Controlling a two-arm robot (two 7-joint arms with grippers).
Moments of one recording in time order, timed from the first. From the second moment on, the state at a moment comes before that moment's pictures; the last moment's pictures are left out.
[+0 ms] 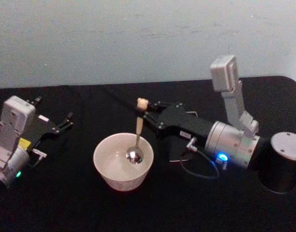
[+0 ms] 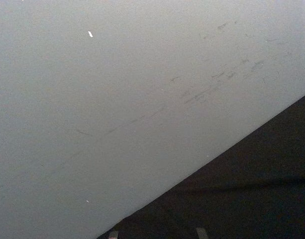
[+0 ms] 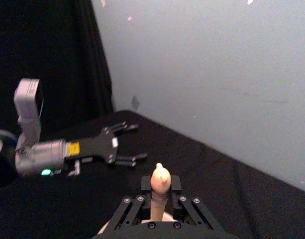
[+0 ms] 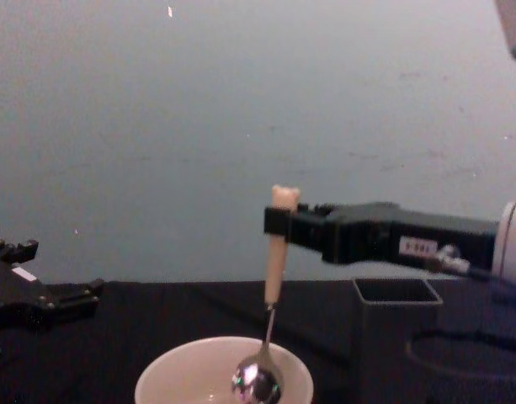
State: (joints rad) left arm -0.20 0.60 0.45 -1.41 -0.25 -0.12 0.03; right arm 0.32 0.45 -0.54 -1.60 0.58 0.16 0.45
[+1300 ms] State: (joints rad) left arm -0.20 0.60 0.45 -1.41 -0.25 -0.12 0.03; right arm 0.42 0.24 -0.62 -1.34 0.39 0.08 0.45
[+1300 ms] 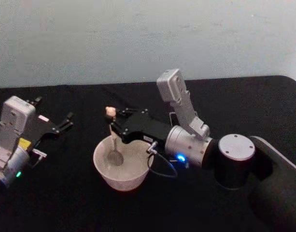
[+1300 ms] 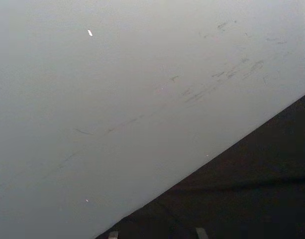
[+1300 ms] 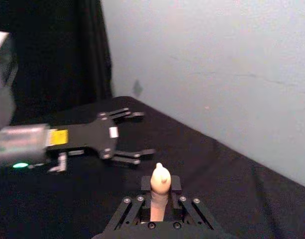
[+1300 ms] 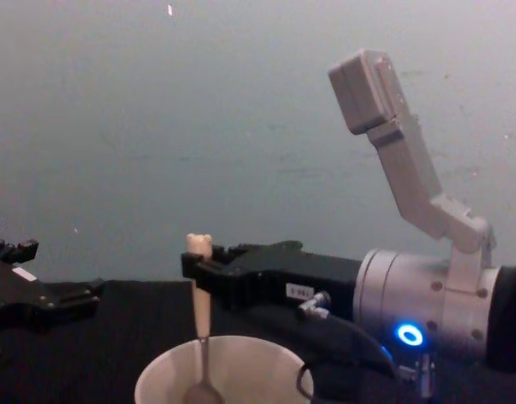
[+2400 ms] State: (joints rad) left arm -0.20 0.60 0.45 -1.41 -0.25 -0.12 0.03; right arm 0.31 0.40 -0.55 -1.56 0.46 0.21 0.50
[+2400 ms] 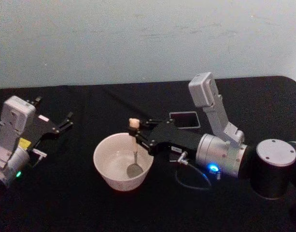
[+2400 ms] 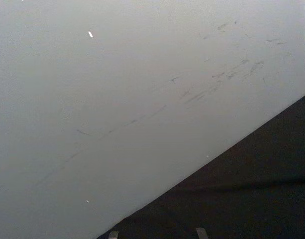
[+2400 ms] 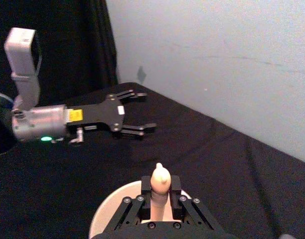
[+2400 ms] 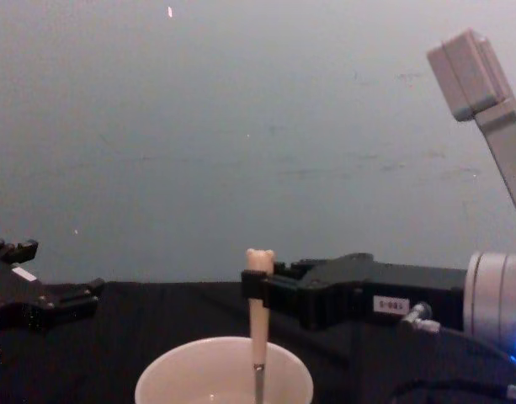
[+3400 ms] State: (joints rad) left arm -0.20 0.60 0.45 -1.41 -0.25 -0.12 0.03; right arm 0.44 0.25 -0.61 -1.38 0.43 0.19 0.44
